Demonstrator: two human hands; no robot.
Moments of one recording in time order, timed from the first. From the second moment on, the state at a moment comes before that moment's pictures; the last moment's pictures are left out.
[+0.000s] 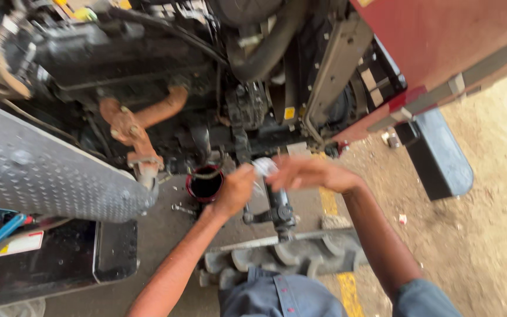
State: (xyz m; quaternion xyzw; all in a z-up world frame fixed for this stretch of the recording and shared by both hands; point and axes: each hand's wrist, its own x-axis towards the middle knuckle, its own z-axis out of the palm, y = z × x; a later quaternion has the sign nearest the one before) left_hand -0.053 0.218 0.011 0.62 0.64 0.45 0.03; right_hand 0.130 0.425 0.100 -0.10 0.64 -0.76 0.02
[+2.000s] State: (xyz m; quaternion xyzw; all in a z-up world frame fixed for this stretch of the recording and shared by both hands) left_hand -0.248 0.457 0.251 0.44 0.61 0.54 -0.38; right_hand -0.169 0.685 0.214 0.19 0.76 -0.23 -0.59
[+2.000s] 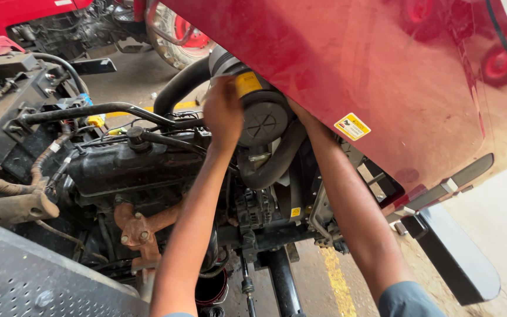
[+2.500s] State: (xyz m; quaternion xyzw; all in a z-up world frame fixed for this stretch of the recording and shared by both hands) left_hand -0.239 0.483 0.271 0.47 0.66 0.41 -0.43; right_hand -0.151 0.726 0.180 0.25 0.75 -0.21 -0.57
